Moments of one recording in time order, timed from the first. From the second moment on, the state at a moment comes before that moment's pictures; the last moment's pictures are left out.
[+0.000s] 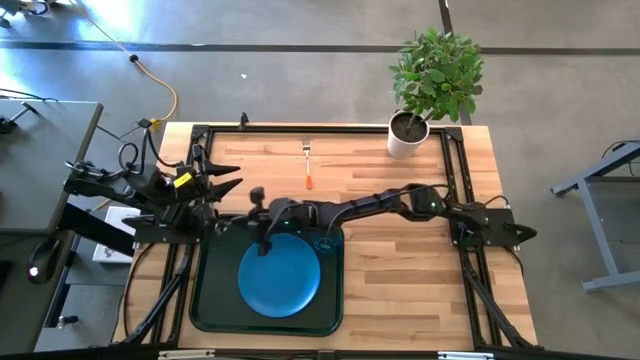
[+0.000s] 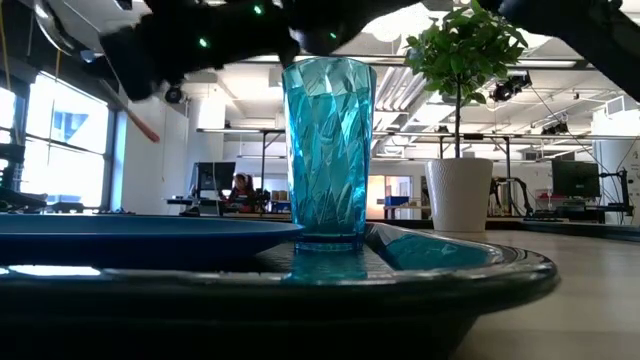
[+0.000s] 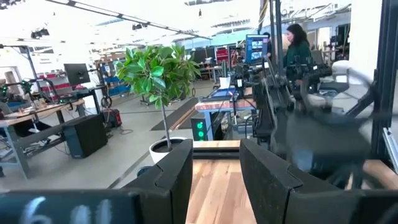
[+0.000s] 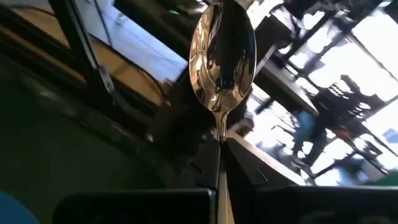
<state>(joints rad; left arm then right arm) -0.27 0.41 0.55 0.00 -0.53 0.21 0.09 2.44 2.05 0.23 0.11 -0.63</state>
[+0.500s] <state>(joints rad) -0.27 0.40 0.55 0.01 -0.53 0.25 0.01 2.59 2.32 0.04 -0.29 -0.71</state>
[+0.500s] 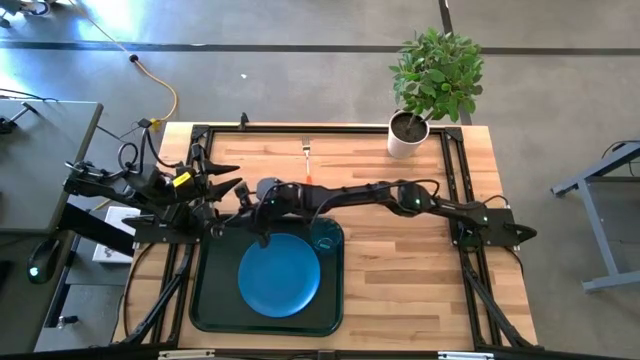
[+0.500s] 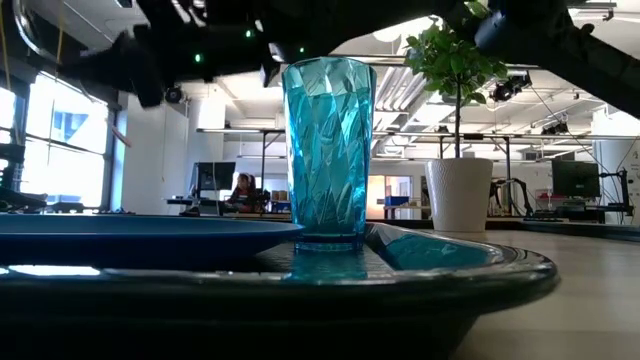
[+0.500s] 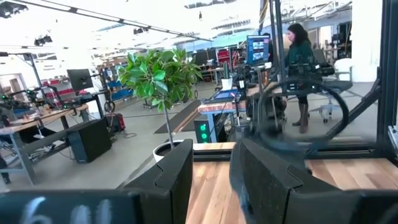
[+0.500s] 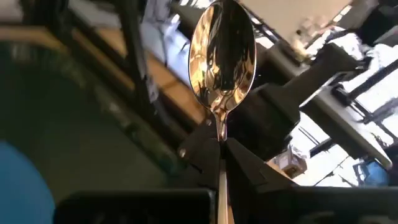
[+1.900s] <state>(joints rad) -0.27 0.41 0.60 -0.23 -1.02 -0.05 0.04 2.57 2.36 0.06 0.86 -0.50</state>
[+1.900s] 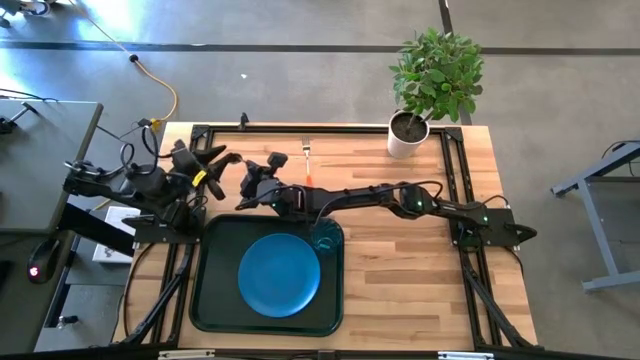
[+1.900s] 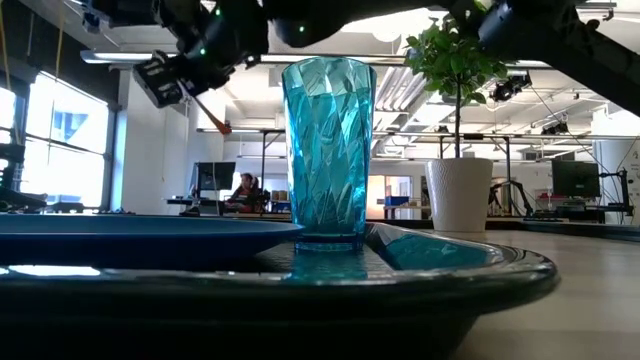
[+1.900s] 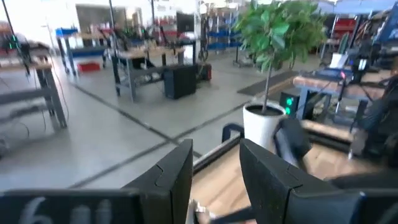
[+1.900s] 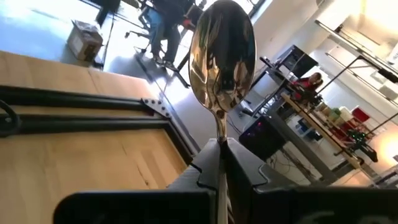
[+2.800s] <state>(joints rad) -0.18 0.41 0.66 -0.53 -0.87 -0.19 0.04 2.55 2.36 0.08 0.85 -0.51</state>
